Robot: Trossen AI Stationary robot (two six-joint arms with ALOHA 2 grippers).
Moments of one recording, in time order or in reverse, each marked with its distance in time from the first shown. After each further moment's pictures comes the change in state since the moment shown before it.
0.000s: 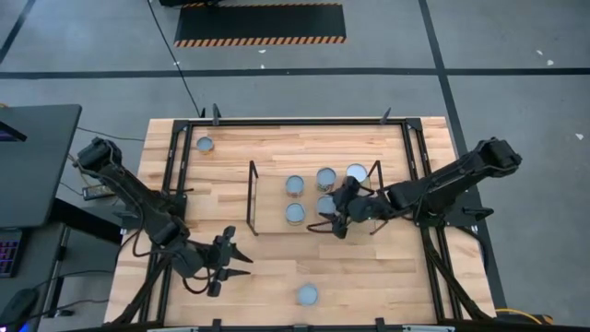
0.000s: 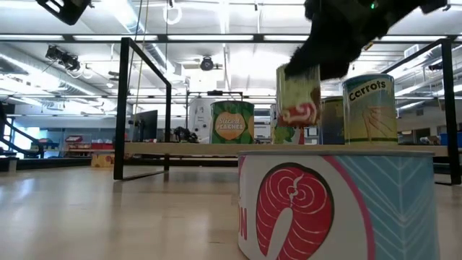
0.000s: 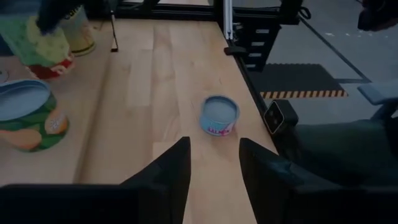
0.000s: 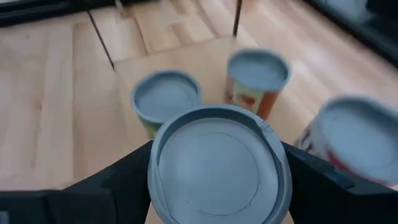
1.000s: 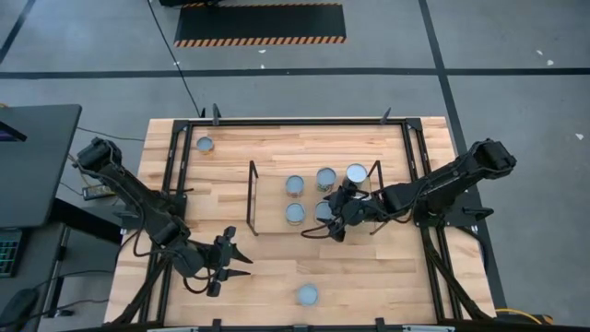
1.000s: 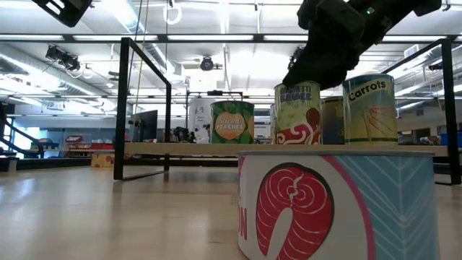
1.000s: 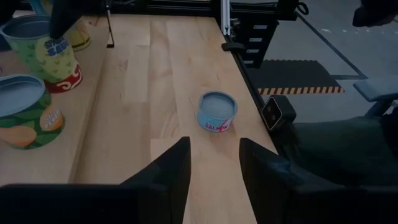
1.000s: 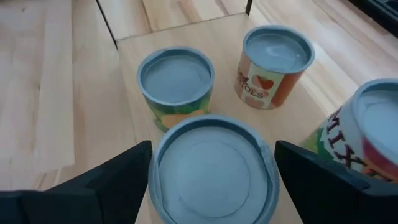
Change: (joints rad) left arm 0.008 0.001 -0.001 -0.009 0.023 -0.003; right arm -0.004 0.063 0.040 -0.047 -0.040 0.008
